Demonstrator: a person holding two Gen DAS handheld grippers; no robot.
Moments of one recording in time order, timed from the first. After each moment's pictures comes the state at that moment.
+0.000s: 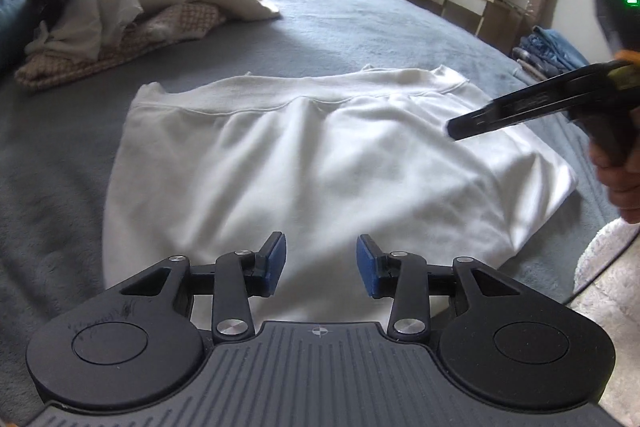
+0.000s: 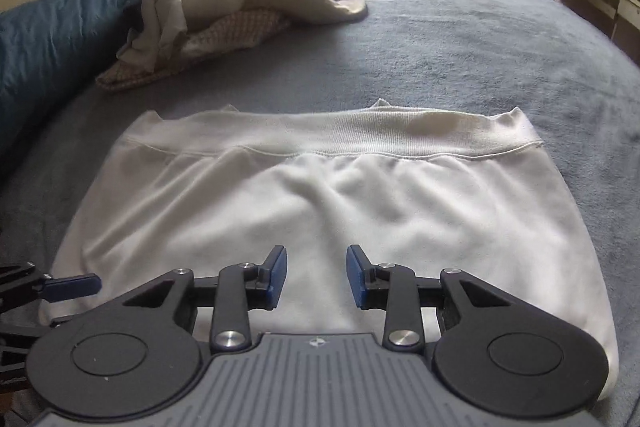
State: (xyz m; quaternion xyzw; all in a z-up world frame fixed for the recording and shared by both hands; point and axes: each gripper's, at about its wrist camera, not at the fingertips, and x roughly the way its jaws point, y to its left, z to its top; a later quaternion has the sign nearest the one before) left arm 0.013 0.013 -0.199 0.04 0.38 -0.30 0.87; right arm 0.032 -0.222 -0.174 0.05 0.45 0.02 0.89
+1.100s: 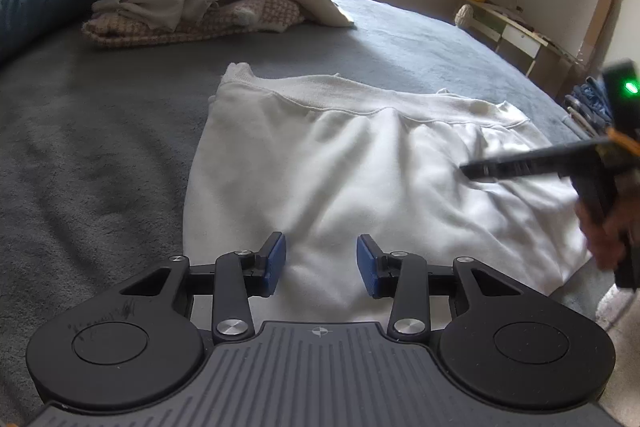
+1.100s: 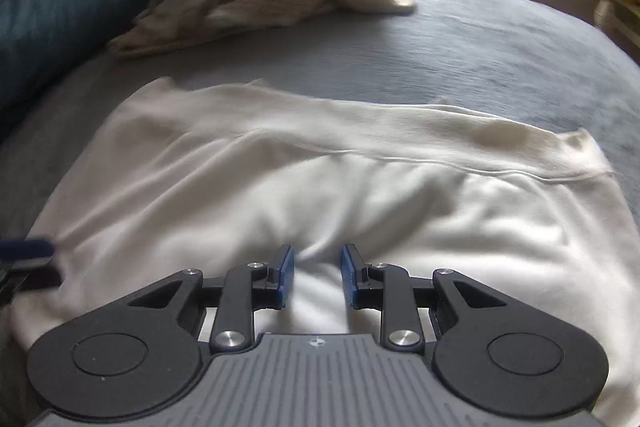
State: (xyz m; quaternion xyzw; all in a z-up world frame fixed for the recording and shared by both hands) left arm 0.032 0.073 -0.207 -0.03 0.38 -0.23 0.90; right arm 0.051 -0.185 -0.205 0.00 0.43 0.10 0.90
